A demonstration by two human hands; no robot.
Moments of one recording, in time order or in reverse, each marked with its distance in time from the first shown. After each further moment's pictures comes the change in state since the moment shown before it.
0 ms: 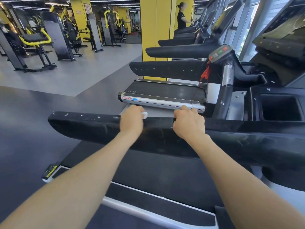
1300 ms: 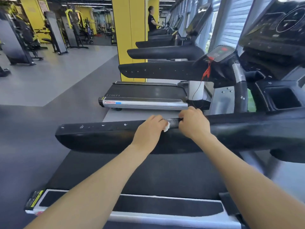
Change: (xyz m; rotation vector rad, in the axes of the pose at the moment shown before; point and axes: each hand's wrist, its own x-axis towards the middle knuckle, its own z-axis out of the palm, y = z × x) left_hand 0.012 -0.103 -0.023 -0.070 -0.160 0.709; right_hand 0.011 -0.113 0.018 0.101 0.015 0.301
